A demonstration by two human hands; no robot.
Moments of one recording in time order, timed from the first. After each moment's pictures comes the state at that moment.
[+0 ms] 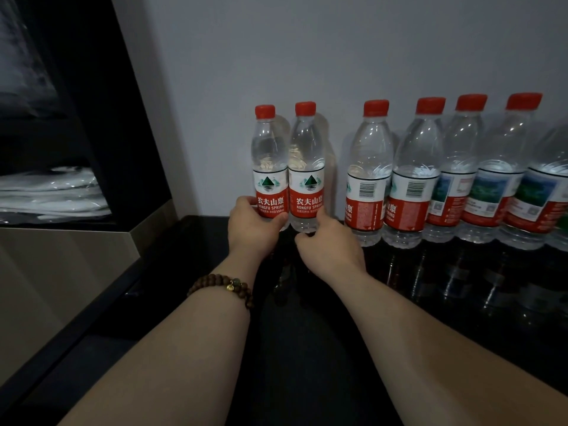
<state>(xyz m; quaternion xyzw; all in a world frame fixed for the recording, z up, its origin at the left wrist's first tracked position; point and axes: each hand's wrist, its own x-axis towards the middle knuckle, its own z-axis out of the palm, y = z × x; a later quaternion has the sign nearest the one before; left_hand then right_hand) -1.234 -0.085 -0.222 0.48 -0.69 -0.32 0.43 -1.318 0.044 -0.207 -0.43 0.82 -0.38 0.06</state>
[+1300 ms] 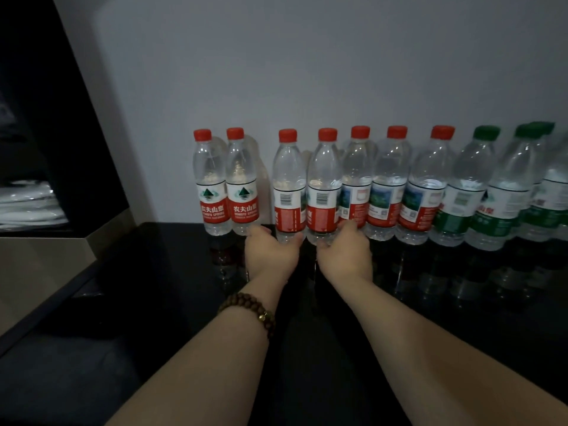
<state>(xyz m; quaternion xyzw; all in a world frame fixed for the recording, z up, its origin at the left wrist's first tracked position) -1.311 0.067 -0.211 0.51 -0.67 -0.37 0.39 -1.393 0.158 -0.197 -0.29 0.85 -0.44 0.01</state>
